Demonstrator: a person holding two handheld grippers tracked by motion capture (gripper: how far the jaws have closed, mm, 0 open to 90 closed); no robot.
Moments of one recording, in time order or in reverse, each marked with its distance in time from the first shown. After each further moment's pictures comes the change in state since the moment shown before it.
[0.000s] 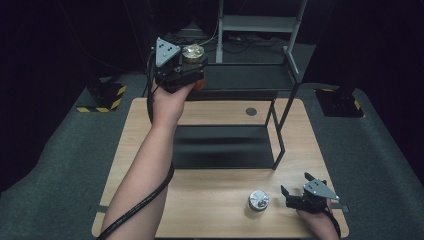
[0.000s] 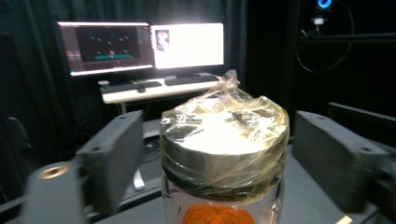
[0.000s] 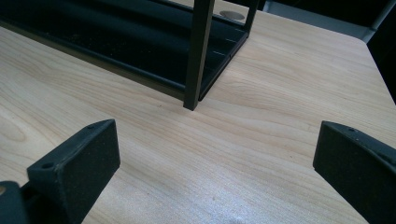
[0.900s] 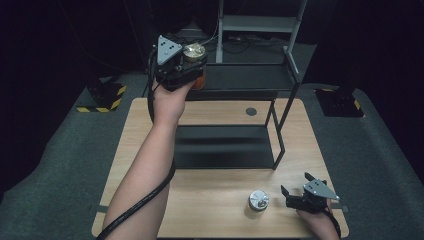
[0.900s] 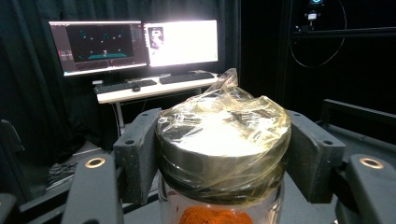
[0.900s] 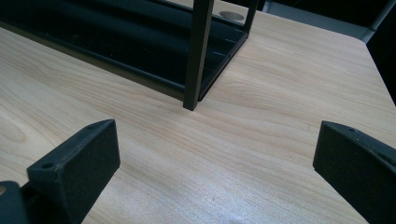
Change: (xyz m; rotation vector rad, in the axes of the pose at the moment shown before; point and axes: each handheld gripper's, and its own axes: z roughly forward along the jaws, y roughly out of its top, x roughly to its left) left arm 0.007 0.005 0.006 0.019 -0.037 0.017; right arm 0.000 0.000 0.000 -0.001 -0.001 0.002
